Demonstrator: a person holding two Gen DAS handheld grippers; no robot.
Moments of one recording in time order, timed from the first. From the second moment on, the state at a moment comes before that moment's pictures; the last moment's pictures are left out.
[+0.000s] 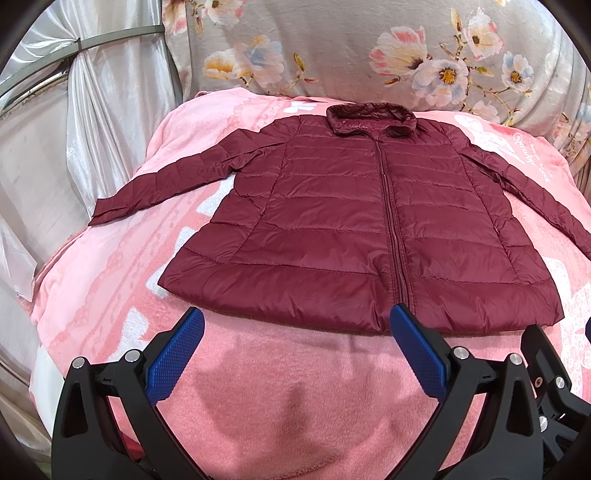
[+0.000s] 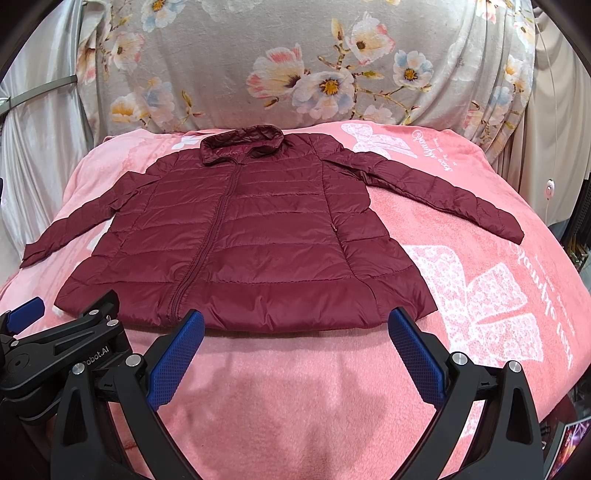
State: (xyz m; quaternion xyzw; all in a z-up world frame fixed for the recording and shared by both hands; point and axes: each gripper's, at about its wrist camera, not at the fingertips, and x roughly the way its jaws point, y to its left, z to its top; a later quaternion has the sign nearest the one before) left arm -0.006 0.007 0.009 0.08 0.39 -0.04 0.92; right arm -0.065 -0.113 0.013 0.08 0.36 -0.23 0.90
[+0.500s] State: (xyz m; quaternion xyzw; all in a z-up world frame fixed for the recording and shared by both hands) left arm -0.006 0.007 0.009 0.08 0.39 -0.04 0.92; right arm -0.066 -0.111 0.015 0.08 0.36 -0.23 0.90
